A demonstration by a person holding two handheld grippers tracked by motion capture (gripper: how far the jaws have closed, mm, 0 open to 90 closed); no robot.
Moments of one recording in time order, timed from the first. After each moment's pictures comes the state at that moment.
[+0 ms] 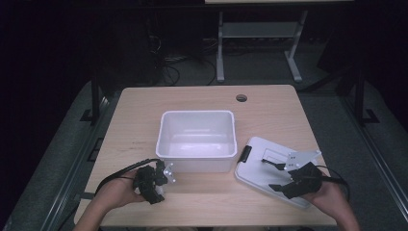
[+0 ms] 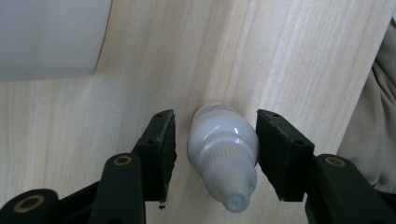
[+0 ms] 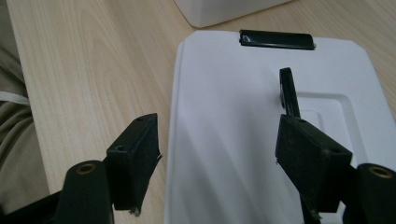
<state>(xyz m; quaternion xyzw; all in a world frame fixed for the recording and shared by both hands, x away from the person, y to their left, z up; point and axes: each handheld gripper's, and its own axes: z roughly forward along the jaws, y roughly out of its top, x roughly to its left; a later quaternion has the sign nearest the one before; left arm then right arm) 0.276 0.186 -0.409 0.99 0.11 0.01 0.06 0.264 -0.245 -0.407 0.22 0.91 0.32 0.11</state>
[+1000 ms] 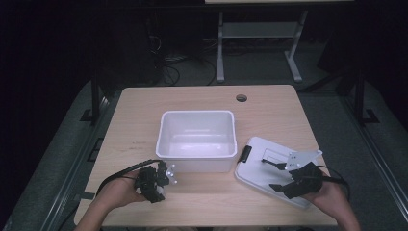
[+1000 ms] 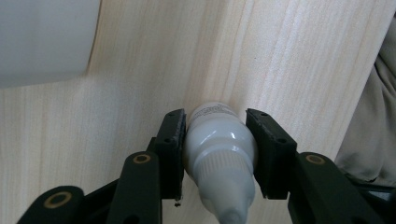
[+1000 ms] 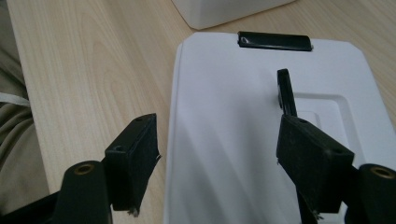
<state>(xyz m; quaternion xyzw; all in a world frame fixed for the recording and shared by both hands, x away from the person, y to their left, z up) 0.278 0.182 -0.412 0.99 0.10 0.01 0.05 0.264 -0.246 -0.406 0.22 0.91 0.32 0.11</state>
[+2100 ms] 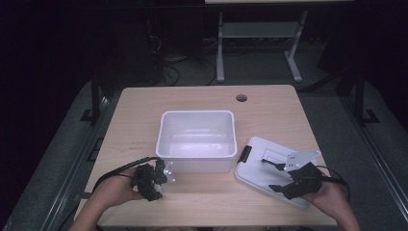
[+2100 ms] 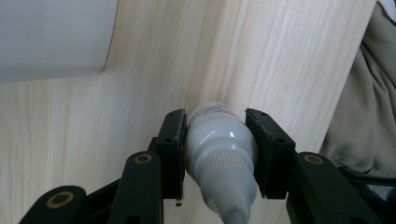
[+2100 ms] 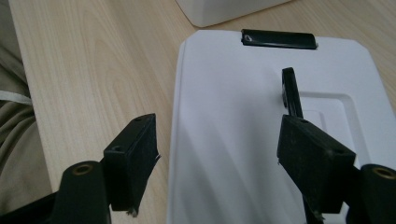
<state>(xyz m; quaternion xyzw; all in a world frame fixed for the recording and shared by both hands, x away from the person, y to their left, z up) 0.273 0.185 -0.391 0.99 0.10 0.01 0.05 0.263 -0.244 -0.406 0.22 0.92 0.32 0.11</state>
